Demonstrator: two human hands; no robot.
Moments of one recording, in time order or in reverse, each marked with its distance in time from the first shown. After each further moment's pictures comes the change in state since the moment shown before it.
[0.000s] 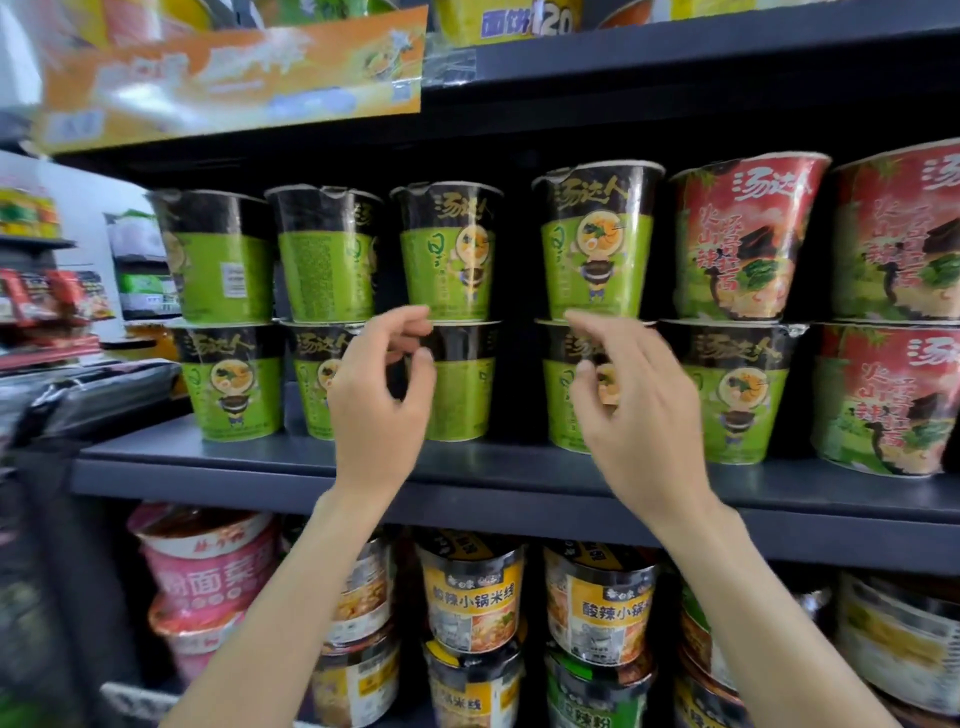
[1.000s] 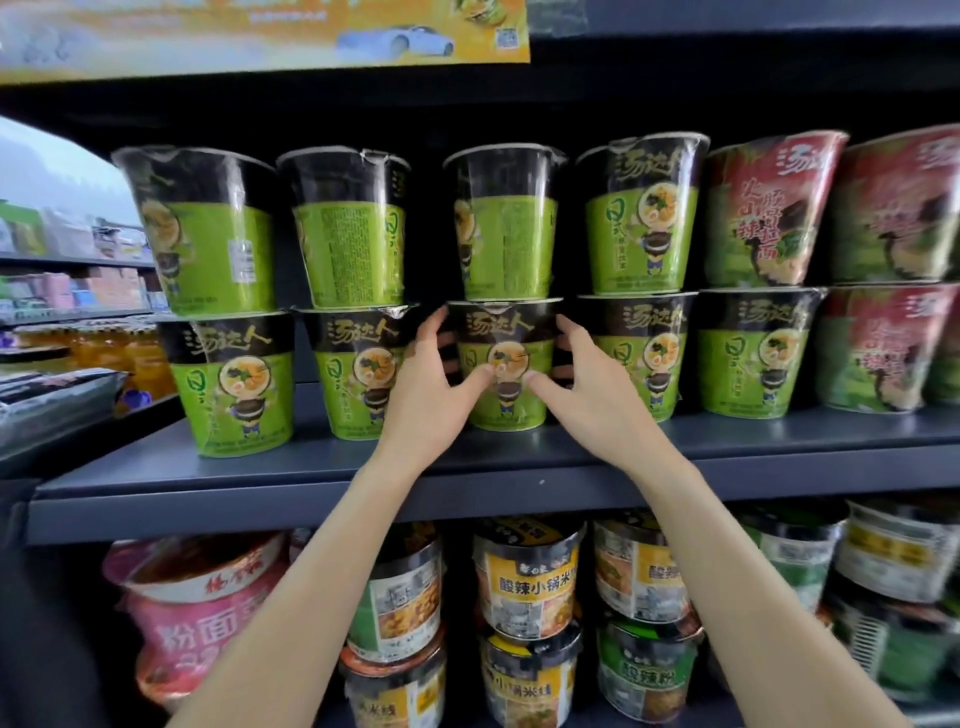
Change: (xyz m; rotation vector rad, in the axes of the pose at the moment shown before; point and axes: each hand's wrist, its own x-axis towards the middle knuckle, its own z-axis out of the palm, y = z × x) left_hand 0.012 -0.064 0.000 -0.199 -0.522 -0.438; right_hand 0.008 -0.041 0.070 0.013 -0.379 0.522
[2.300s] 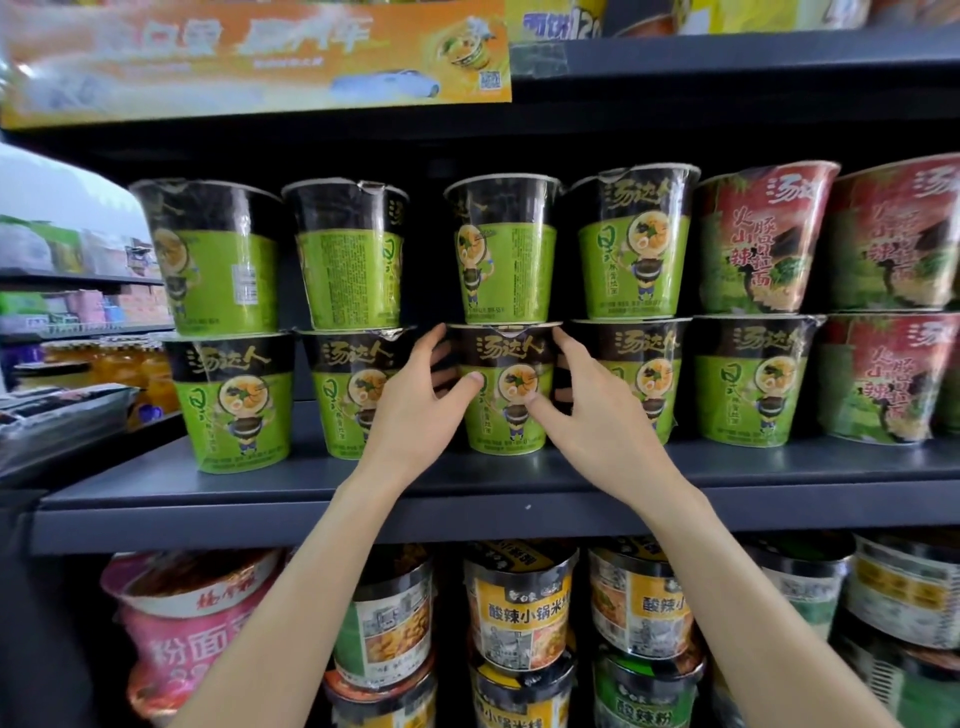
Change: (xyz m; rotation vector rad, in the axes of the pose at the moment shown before) left_hand -0.003 0.017 -0.006 -0.008 0.021 0.028; right_hand -0.005 0.002 -0.010 -0.116 0.059 -0.116
